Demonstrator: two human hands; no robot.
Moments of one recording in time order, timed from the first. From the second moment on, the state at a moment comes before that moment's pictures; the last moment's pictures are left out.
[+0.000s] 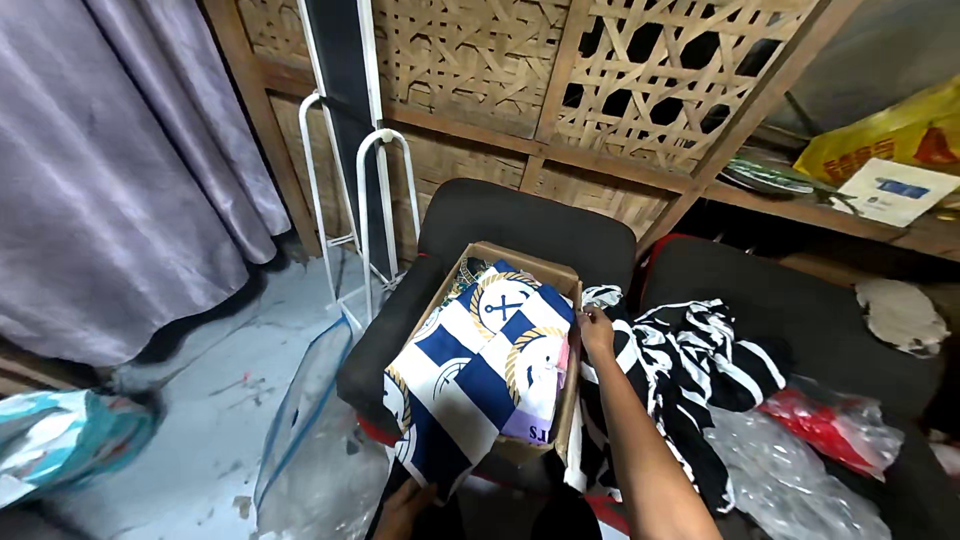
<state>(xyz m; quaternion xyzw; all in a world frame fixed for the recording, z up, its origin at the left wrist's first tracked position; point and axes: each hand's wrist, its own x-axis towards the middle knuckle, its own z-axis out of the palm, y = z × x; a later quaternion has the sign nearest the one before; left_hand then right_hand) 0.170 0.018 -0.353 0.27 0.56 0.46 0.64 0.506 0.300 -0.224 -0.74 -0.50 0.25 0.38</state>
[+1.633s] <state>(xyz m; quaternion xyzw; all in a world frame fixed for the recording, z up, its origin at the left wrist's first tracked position) 0.046 0.076 -0.080 0.46 0.41 0.76 0.17 0.501 0.217 -0.023 -0.41 -0.49 0.44 0.63</state>
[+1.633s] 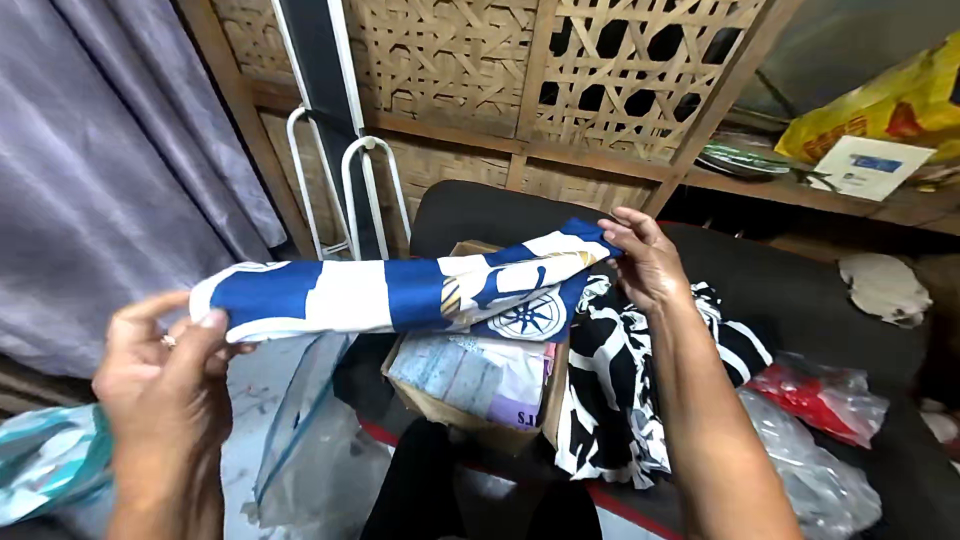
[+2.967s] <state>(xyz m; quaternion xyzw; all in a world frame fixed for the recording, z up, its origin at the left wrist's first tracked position) 0.134 0.200 -0.235 0.75 0.63 0.13 0.13 0.482 0.177 -0.232 -0.66 -0.72 0.15 0.17</state>
